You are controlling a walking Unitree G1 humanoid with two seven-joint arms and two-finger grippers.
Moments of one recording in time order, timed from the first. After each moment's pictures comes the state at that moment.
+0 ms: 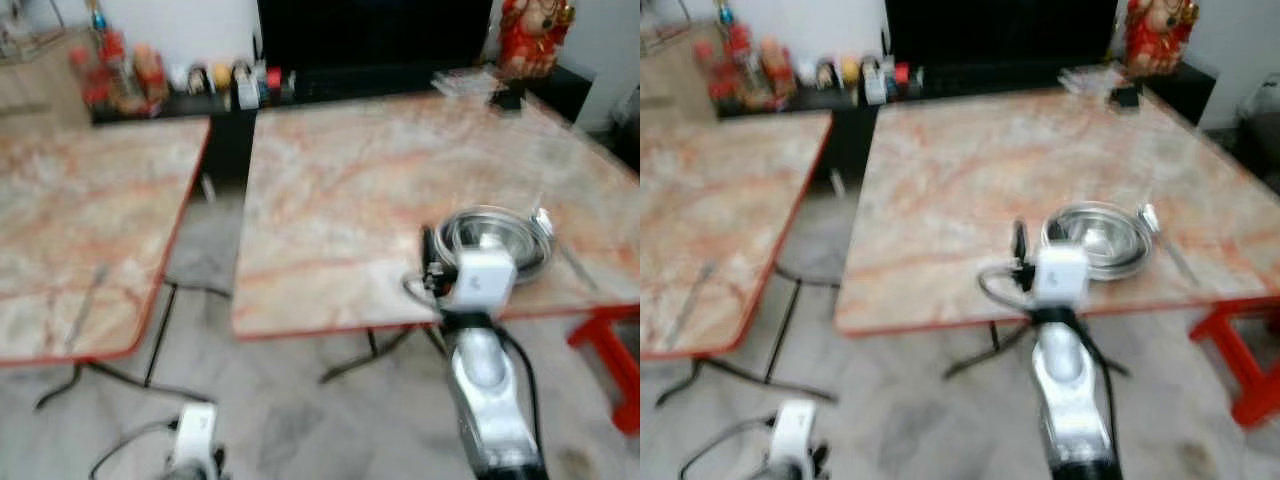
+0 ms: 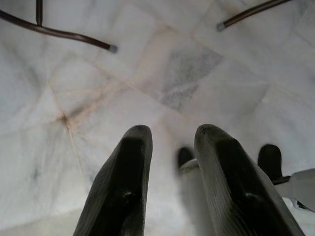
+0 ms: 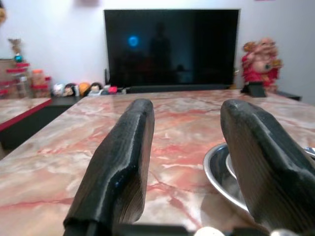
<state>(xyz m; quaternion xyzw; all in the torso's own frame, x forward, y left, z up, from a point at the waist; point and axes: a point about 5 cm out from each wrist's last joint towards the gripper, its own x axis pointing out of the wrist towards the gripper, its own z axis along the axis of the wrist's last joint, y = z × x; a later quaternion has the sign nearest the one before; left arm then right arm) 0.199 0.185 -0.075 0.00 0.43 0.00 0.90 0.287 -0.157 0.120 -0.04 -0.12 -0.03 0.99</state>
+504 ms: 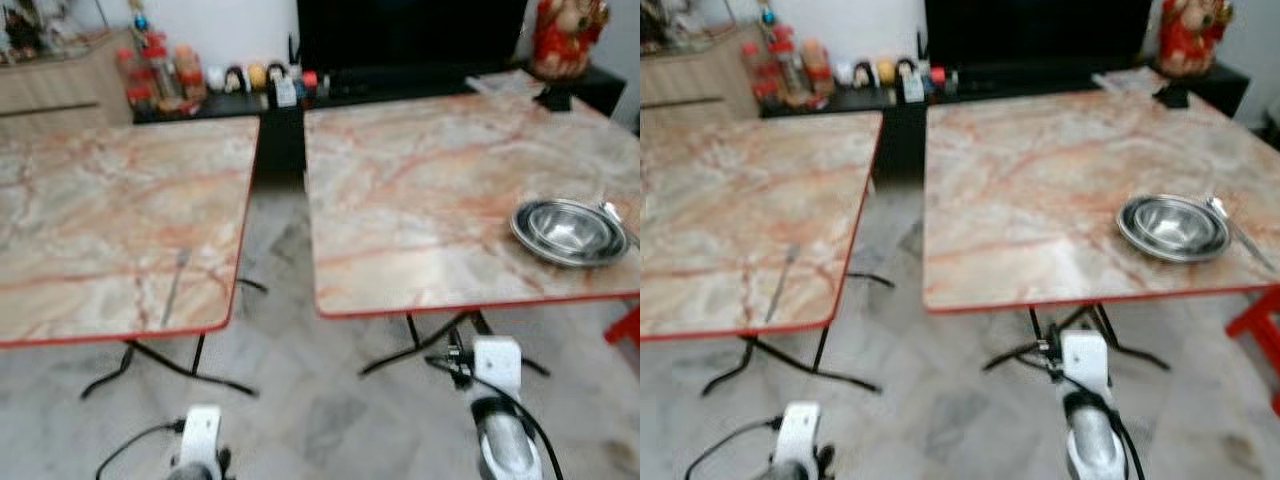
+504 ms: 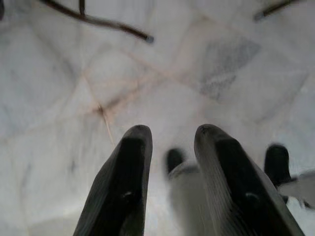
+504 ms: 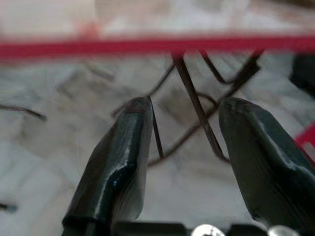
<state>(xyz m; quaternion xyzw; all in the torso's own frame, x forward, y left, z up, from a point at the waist) 0.202 0.182 -0.074 0.00 0.42 0.00 0.91 0.224 -0.206 0.001 -0.08 0.12 -0.07 0.99</state>
